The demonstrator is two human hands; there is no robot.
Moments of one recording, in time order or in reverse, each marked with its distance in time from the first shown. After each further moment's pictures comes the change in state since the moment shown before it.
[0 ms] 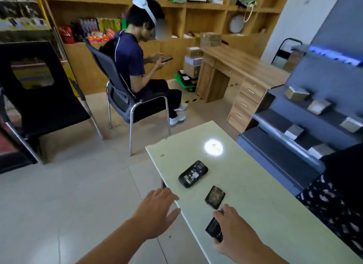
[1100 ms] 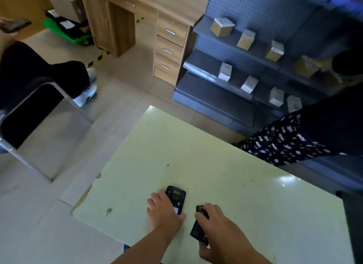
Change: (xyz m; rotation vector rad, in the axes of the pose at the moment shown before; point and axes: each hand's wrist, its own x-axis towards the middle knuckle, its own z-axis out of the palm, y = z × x) left_hand 0.298 -0.017 0.082 0.002 -0.410 -0.218; right_hand 0.184 0.022 -0.042 0.212 -0.149 0.442
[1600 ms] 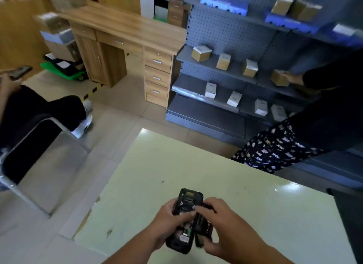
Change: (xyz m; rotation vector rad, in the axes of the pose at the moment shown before) left_hand -0.037 0.008 -0.080 -1.134 -0.572 0.230; right_hand -0.032 0.028 -0.025 0.225 0.408 -0.106
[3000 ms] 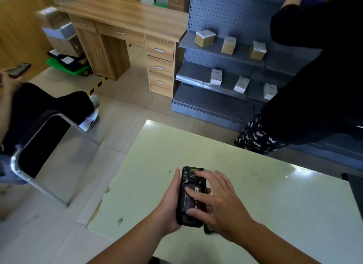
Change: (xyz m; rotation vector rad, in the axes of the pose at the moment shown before) left_hand -0.010 0.039 0.012 -0.467 -0.109 -0.198; right_hand 0.033 0.002 0.019 0.005 0.244 -0.086
